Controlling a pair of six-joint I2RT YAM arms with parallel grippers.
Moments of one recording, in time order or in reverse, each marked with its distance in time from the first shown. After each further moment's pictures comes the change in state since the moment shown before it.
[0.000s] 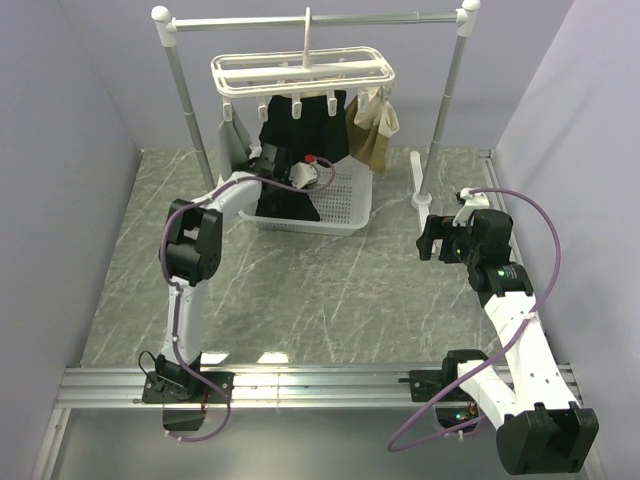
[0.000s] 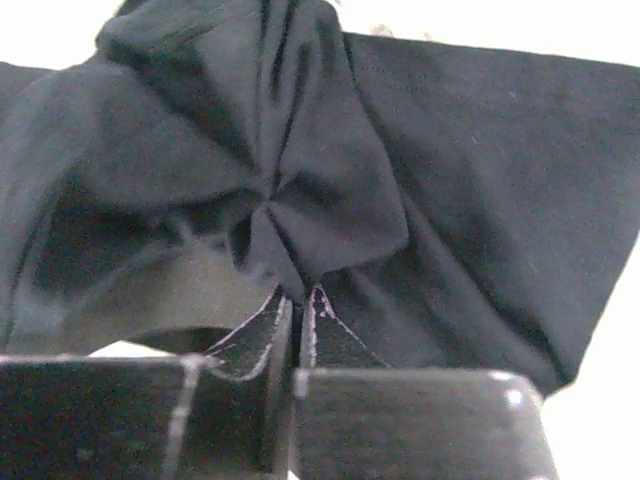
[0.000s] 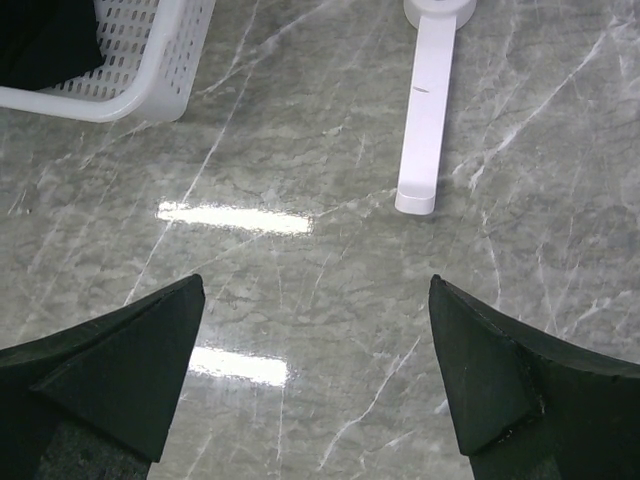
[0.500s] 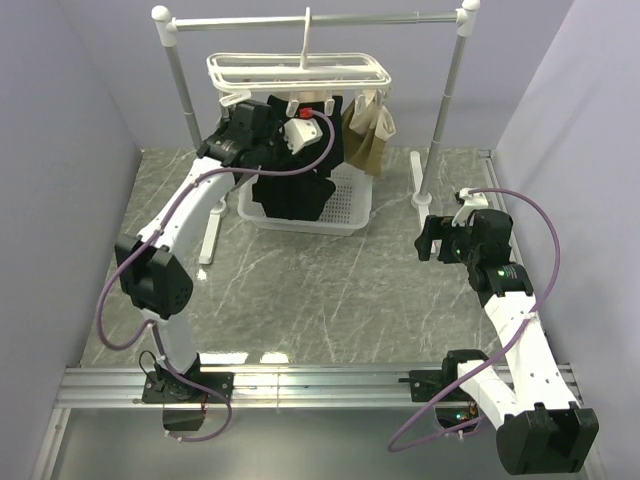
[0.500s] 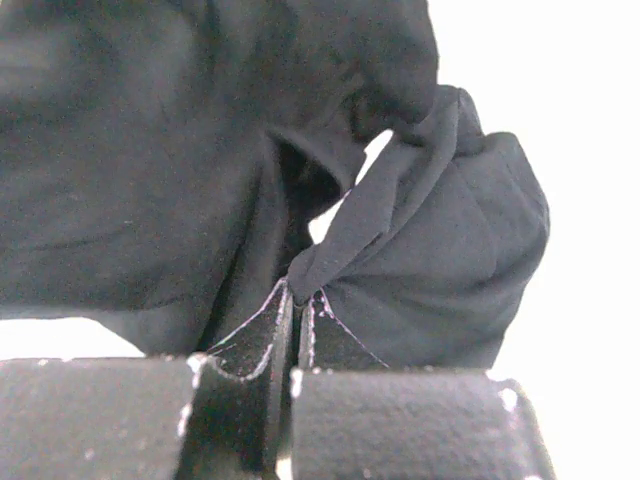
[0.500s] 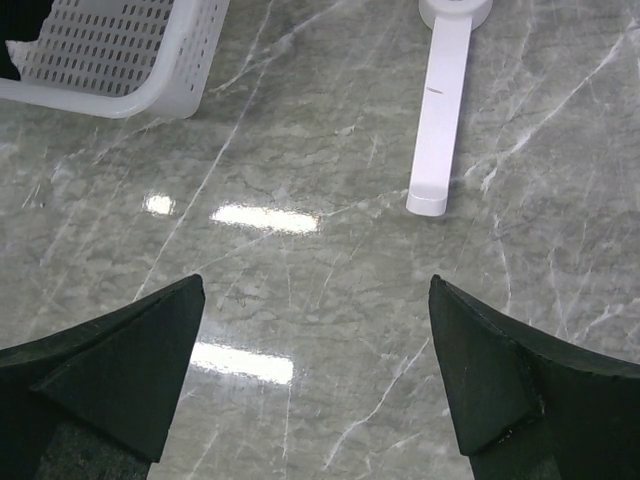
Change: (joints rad) left arm -0.037 -0.364 0.133 -0.195 0.157 -0.005; right arm 0.000 0.000 0.000 0.000 -0.027 0.000
